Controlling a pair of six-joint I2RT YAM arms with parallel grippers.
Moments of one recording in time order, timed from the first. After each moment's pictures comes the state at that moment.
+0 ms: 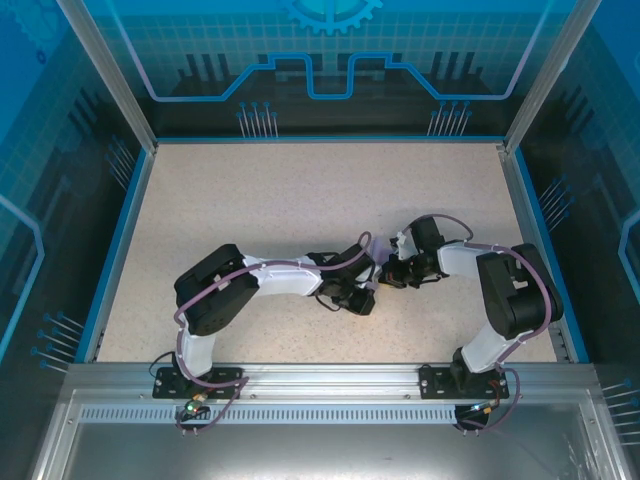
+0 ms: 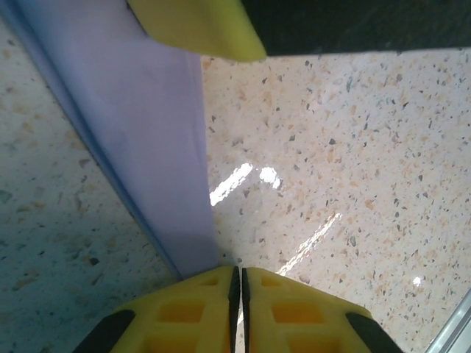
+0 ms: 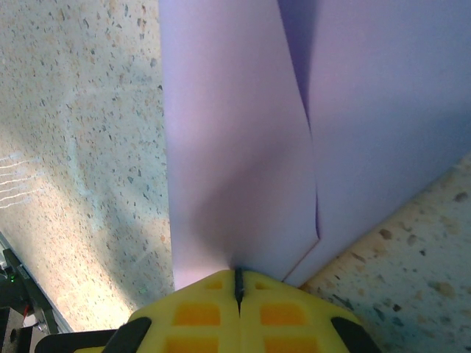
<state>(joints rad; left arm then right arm) -0.95 1.94 1.15 -0.31 0.32 -0.52 0.24 1.65 0.70 -0.30 -0.63 0.40</state>
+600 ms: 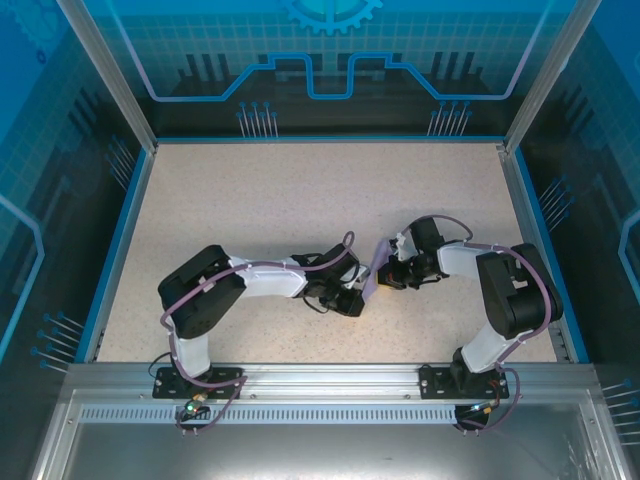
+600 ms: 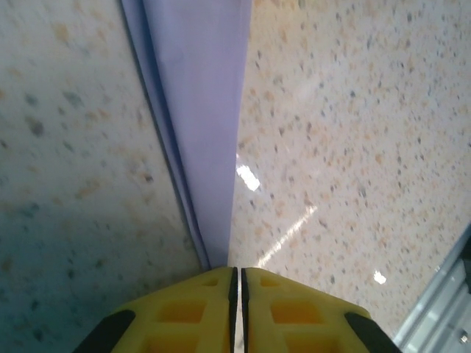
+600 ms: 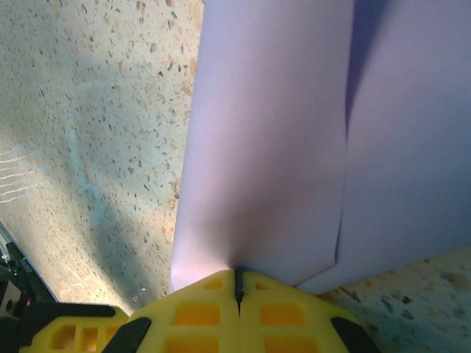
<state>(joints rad) -0.90 1.85 1.02 -0.25 0.42 -0.56 0.24 1.65 0.70 -0.31 -0.64 0.39</state>
